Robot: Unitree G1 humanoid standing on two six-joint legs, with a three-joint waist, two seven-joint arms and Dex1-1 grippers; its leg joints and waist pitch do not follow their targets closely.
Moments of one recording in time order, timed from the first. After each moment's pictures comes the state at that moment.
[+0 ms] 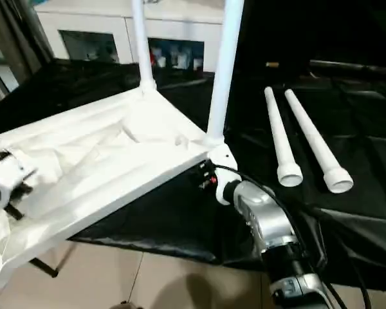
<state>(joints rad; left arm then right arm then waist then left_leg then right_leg) -0.43 0.77 -0.13 0.51 0.22 0.49 -0.66 -0.44 -0.20 0.12 0.39 0.11 0.34 0.58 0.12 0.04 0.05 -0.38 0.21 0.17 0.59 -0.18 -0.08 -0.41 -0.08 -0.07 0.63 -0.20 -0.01</state>
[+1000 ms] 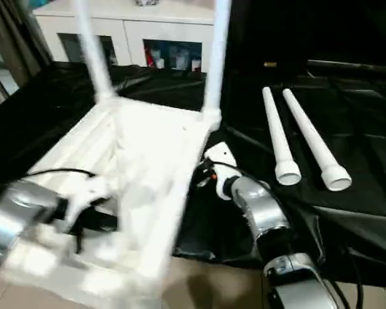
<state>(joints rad) -0.40 0.62 -0.35 0.13 -0.04 0.54 -1.24 -0.58 -0.19 0.13 0.66 0.03 0.22 0.55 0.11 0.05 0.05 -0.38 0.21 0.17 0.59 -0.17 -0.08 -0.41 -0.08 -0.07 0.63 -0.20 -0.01</state>
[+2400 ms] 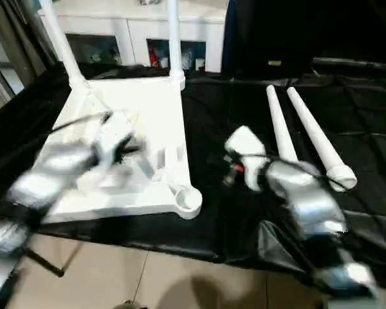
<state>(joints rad) -0.63 0.50 -0.26 0.49 -0.13 0.16 -1.00 -0.46 -0.51 0.13 0.20 0.15 0.37 0.94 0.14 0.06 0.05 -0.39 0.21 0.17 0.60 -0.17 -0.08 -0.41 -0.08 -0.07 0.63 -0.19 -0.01</state>
